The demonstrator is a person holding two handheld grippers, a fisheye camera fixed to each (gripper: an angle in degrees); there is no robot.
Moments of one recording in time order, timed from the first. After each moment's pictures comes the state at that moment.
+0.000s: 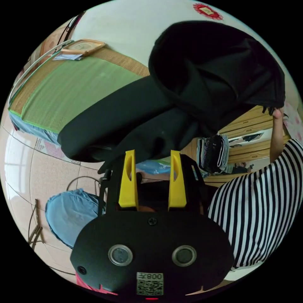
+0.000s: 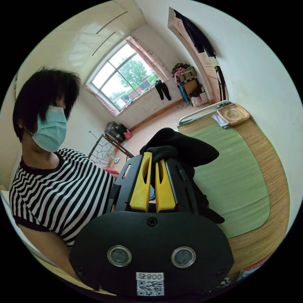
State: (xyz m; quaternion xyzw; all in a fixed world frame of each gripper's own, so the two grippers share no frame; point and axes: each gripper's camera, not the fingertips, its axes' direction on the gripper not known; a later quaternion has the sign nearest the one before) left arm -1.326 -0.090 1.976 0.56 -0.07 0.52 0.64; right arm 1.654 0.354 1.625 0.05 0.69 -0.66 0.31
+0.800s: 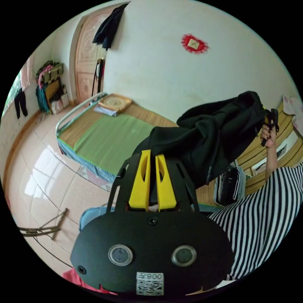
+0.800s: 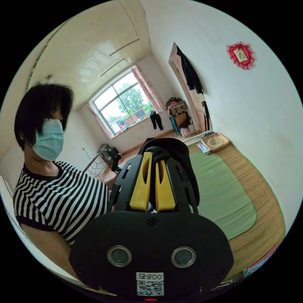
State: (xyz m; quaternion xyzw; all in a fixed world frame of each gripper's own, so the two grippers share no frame) left arm -1.275 0.301 2.032 0.76 -0.07 0.42 0.49; right arm 1.666 0.781 1.644 0.11 0.60 -0.76 0.24
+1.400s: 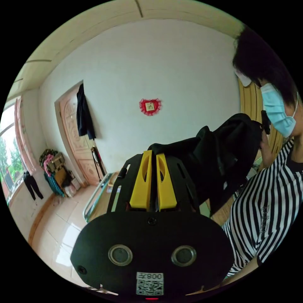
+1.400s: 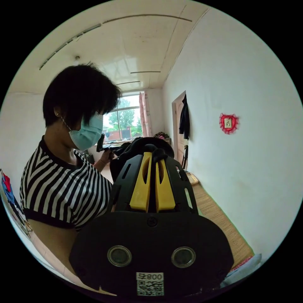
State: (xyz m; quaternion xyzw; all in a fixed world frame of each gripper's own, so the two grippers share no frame) left arm -1.135 0.652 2.046 0.84 -0.17 0.48 0.18; right arm 1.691 1.084 1.656 0.15 0.53 -0.84 0.02
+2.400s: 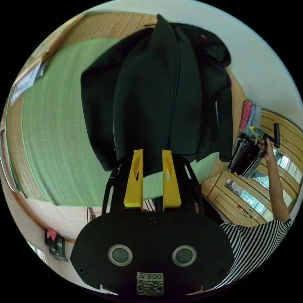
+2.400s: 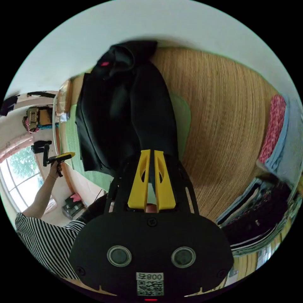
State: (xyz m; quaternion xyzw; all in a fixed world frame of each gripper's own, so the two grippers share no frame) left arm -0.467 0.385 1.452 0.40 -0.29 0.41 0.77; right arm 1.062 0.864 1.333 0.56 0.64 -0.26 0.45
